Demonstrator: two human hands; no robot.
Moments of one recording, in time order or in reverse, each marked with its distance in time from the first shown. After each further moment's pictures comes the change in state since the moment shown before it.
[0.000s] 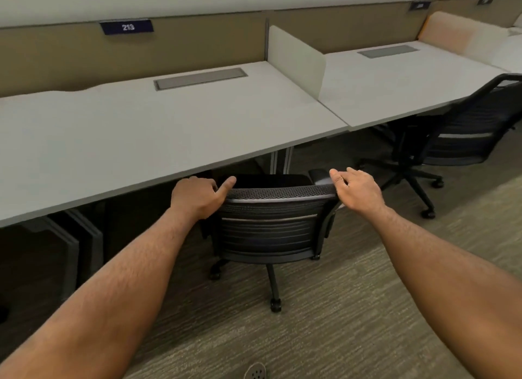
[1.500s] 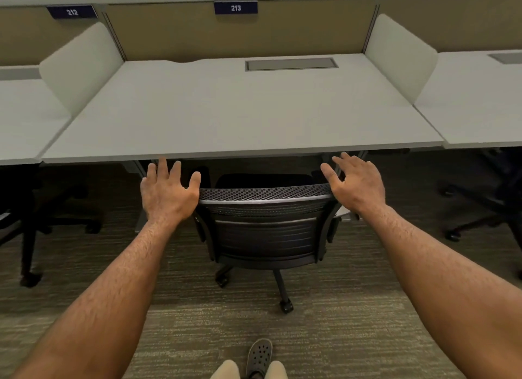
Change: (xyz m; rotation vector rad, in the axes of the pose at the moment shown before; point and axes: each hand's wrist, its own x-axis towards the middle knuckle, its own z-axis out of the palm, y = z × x) left_hand -0.113 -0.111 0.003 -0.079 0.219 -0.653; right_hand 0.015 -0.121 0.037 -0.013 0.010 -0.494
